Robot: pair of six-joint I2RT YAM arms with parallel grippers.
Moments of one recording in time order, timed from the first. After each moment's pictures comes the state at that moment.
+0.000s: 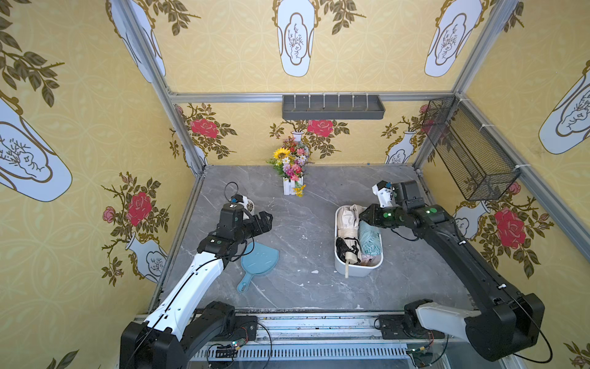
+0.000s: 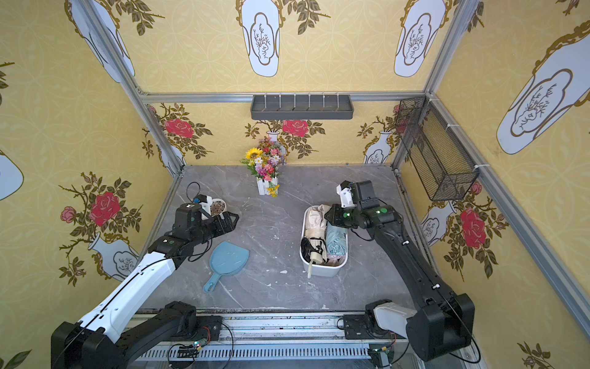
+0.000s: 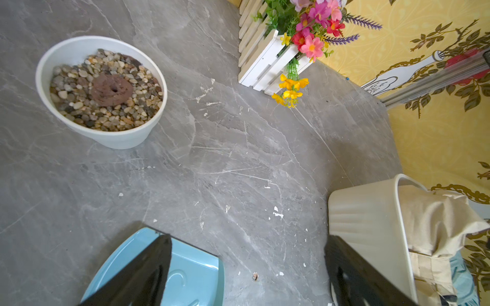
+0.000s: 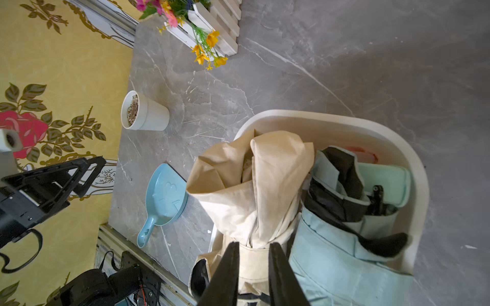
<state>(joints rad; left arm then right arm) -0.26 1.02 0.73 -0.38 0.16 -0.57 0.25 1.24 1.11 -0.76 -0.39 0.44</state>
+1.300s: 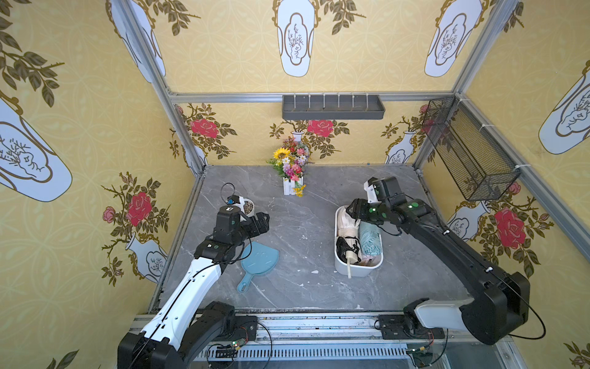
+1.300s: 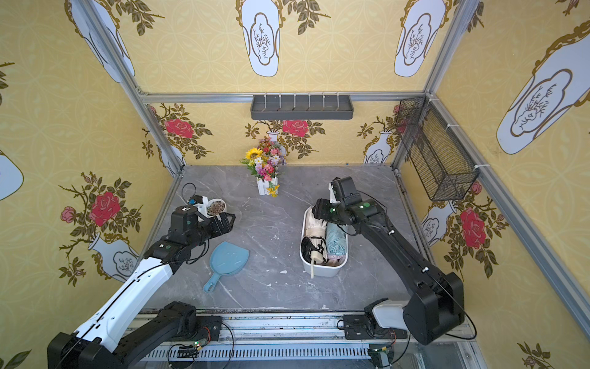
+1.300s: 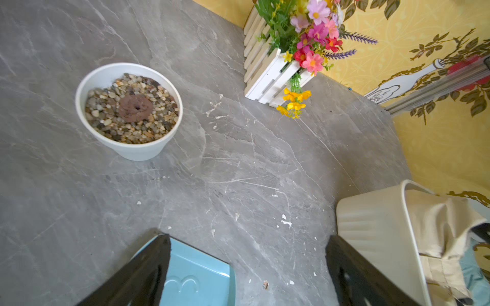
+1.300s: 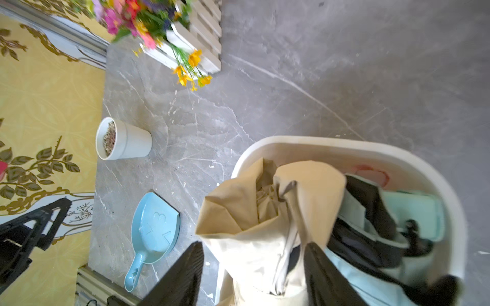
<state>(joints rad) -0.24 0.96 0.69 -0.35 0.10 -0.52 0.36 1.29 1.18 -0.72 -0.18 0.56</state>
